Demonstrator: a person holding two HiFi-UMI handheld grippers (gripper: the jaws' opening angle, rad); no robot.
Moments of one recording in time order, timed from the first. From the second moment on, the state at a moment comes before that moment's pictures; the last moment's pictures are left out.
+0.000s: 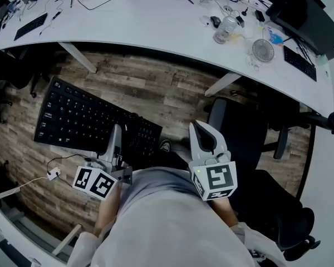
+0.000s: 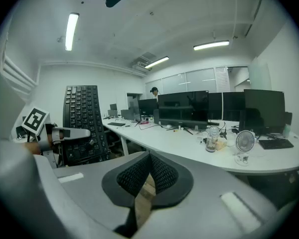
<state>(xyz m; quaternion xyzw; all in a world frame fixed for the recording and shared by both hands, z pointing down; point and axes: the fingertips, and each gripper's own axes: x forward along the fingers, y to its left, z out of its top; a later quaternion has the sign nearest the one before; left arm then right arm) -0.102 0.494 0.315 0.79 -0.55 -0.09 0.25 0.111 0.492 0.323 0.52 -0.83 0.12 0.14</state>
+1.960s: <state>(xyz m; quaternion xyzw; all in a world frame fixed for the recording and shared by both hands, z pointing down) -0.168 0.334 0.298 0.78 -0.54 -0.11 0.29 0.076 0.330 0.338 0.51 -0.82 0.21 0.12</state>
